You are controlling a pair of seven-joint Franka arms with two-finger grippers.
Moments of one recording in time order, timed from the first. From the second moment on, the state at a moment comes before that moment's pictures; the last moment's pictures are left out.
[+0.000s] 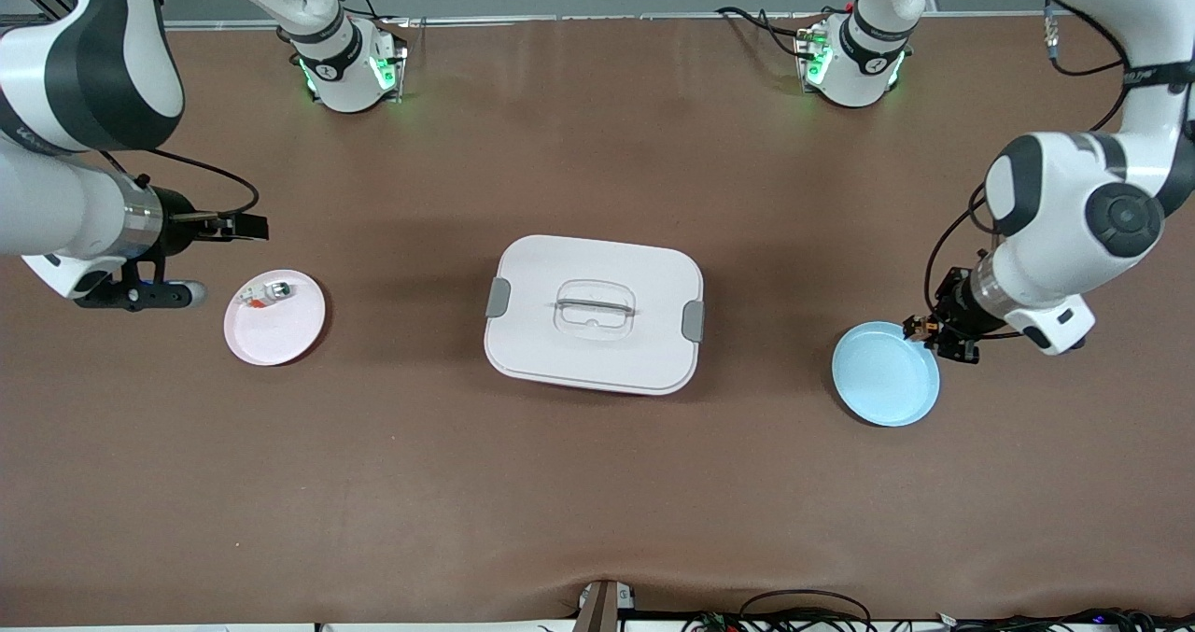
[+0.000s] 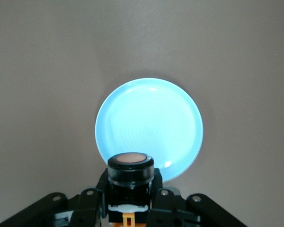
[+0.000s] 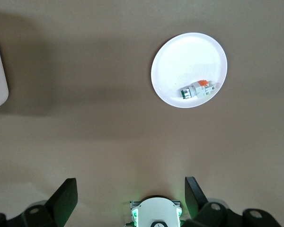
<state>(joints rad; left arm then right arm) -0.12 0.29 0.05 -1.94 0.00 2.25 -1.48 0.12 0.18 -0.04 -1.57 0.04 1.41 0.08</state>
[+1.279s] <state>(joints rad) -0.11 0.56 0.05 -1.88 0.07 2.42 -1.53 0.07 0.11 -0.04 -1.57 -0.01 1.34 0.14</state>
